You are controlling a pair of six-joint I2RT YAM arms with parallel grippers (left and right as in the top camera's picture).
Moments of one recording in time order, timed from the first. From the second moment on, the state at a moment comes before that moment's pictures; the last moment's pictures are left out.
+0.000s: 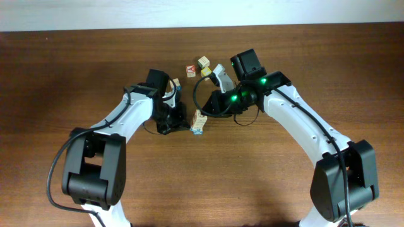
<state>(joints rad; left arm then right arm) -0.26 1.94 1.28 -0.75 0.54 -0.48 0.40 1.82 1.45 -0.77 -0.73 0.26</state>
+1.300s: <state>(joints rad) -0.31 1.94 1.28 -0.71 0.57 -0.49 0.40 1.82 1.45 -0.77 -0.73 0.26</state>
